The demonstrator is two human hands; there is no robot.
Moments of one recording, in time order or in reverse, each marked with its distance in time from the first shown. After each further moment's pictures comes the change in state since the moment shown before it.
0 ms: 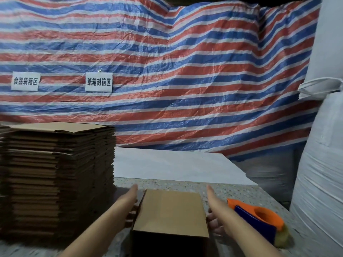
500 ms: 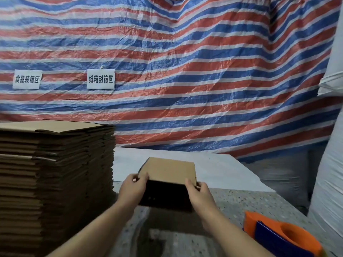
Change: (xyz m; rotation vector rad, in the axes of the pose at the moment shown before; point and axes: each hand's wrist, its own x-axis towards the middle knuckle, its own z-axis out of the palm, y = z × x) left_hand 0.081 0.034 0.016 0.078 0.225 0.425; right_hand 0.062 -0.046 0.068 0.154 0.104 -0.408
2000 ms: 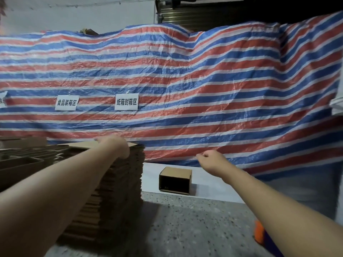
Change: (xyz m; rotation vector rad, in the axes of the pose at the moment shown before) left_hand 0.009 0.161 -0.177 1.571 0.069 0.073; right_hand -0.054 -0.153 -0.039 -0.511 -0.056 -0.415
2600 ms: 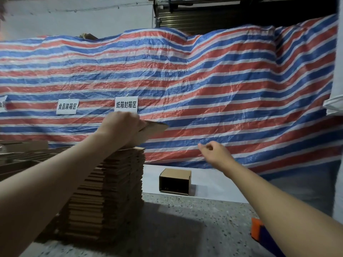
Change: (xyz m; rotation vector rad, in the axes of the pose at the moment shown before) left_hand -0.086 -0.024 -0.059 0.163 0.866 0.374; right_hand -0.012 -0.008 -0.024 0.092 0.139 -0.052
